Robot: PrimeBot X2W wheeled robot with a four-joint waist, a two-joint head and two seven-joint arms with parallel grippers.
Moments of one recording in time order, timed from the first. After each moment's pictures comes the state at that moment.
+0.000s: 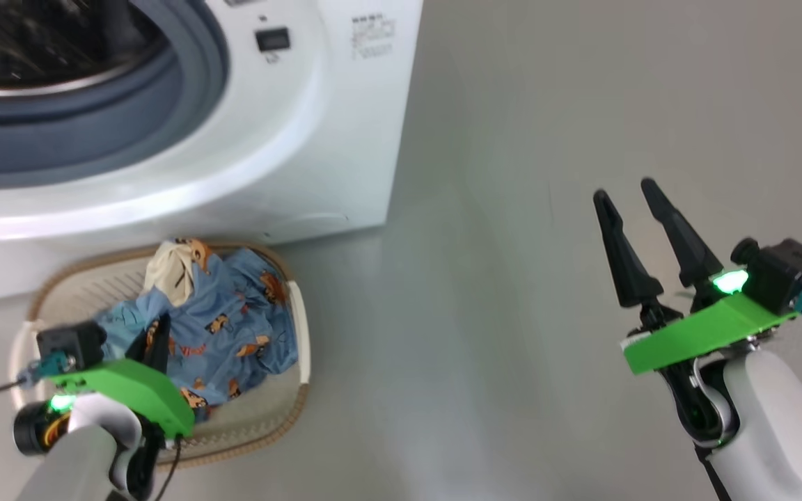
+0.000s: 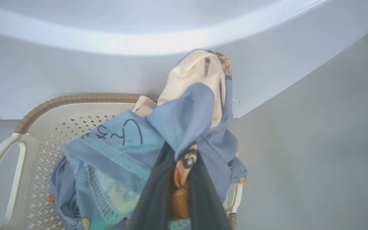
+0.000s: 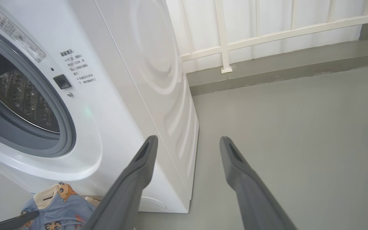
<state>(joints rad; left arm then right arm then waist) -0.57 0.24 -0.47 0.88 -0.76 -0.13 -0.25 -0.41 -0.23 0.21 0.22 0.55 0.13 -0.25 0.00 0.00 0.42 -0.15</state>
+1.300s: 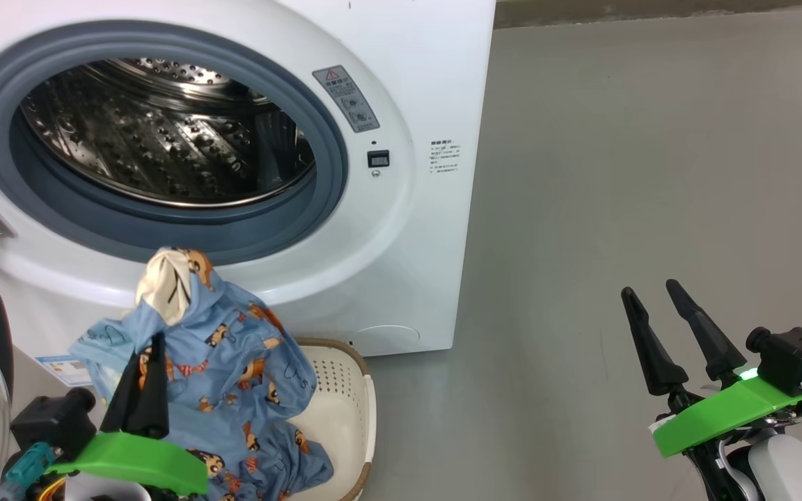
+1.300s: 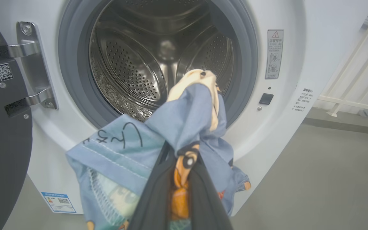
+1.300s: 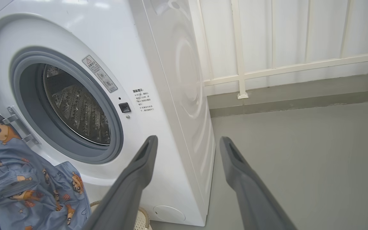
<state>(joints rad) -0.12 0.25 -0.24 0.12 -0.56 0.07 -0.23 -0.20 -0.28 0.18 0.23 0.56 0.13 -0.25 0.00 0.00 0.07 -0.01</state>
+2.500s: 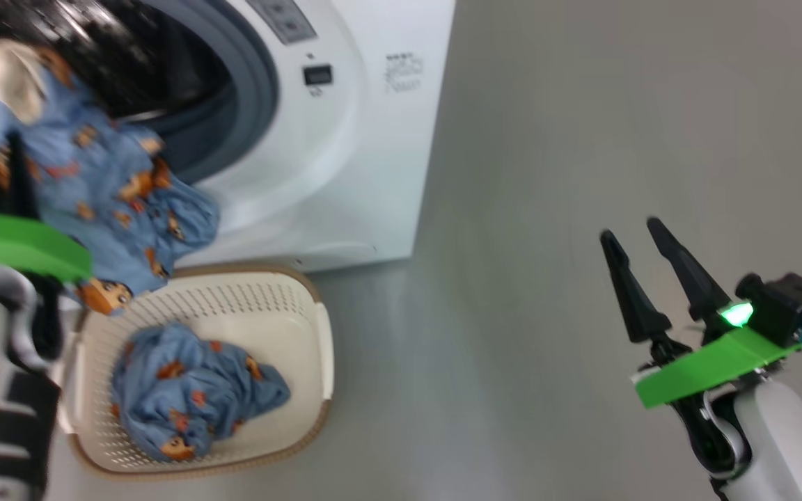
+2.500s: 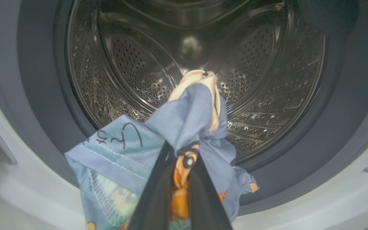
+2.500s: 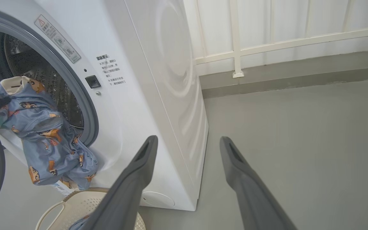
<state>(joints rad) -0.70 0.28 -0.15 0.61 -0.56 -0.03 -0.25 -0.31 -0.29 0.23 0.19 0.56 0.13 -0.25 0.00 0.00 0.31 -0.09</state>
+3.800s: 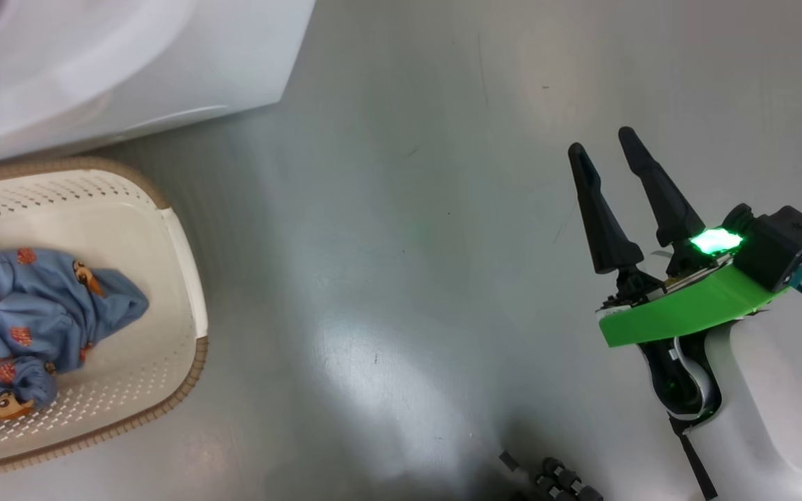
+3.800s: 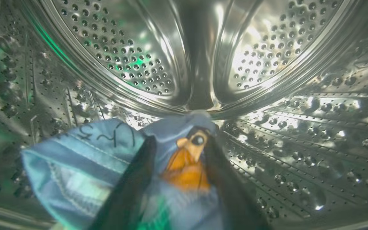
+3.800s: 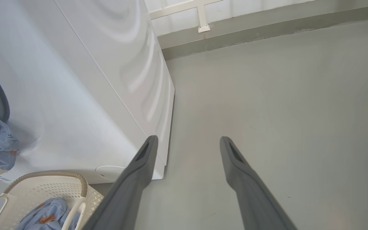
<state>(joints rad) -1.38 0.46 -0.11 0.99 -0.42 -0.11 -0.21 -0.46 -0.18 0.23 0.12 0.54 0.13 -0.25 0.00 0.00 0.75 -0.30</state>
